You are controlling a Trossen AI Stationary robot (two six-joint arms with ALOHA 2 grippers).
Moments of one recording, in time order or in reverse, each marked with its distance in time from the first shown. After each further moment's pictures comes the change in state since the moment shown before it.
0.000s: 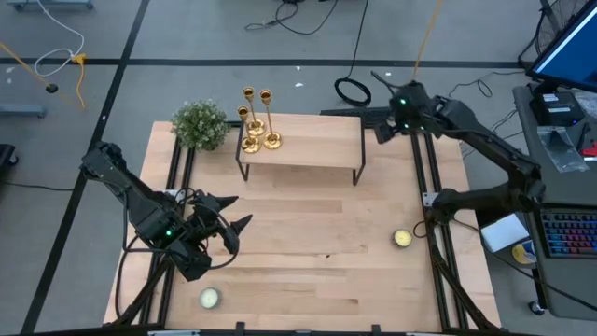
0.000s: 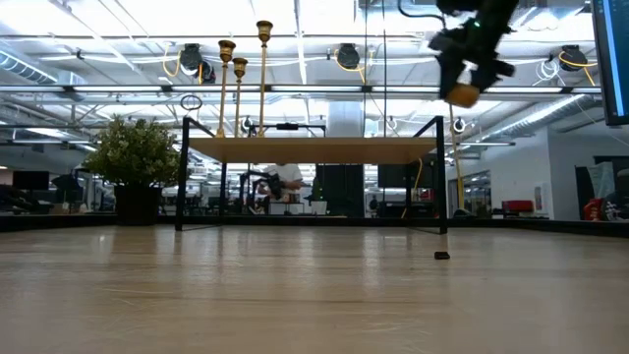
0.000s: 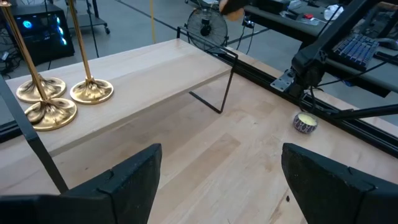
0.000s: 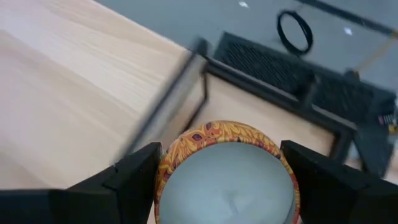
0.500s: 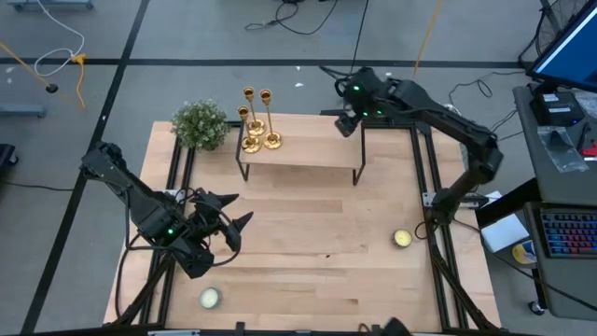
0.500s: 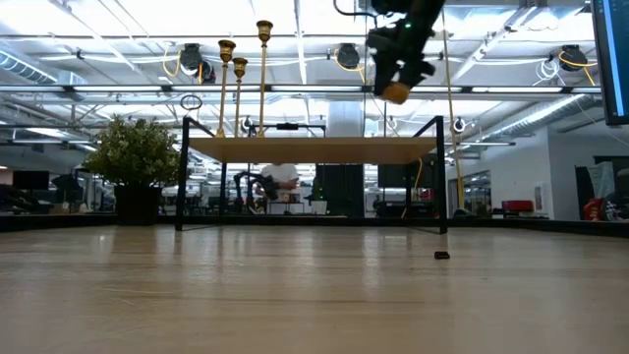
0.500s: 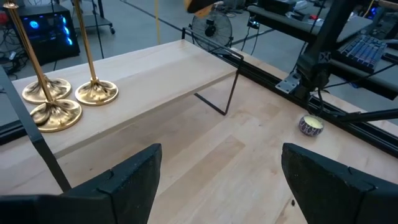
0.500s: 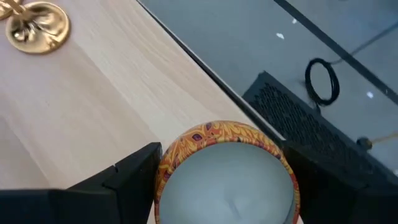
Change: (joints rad) left arm 0.022 0.000 0.000 0.000 0.002 0.005; right arm 0.135 0.419 0.418 -0.002 -0.003 -0.183
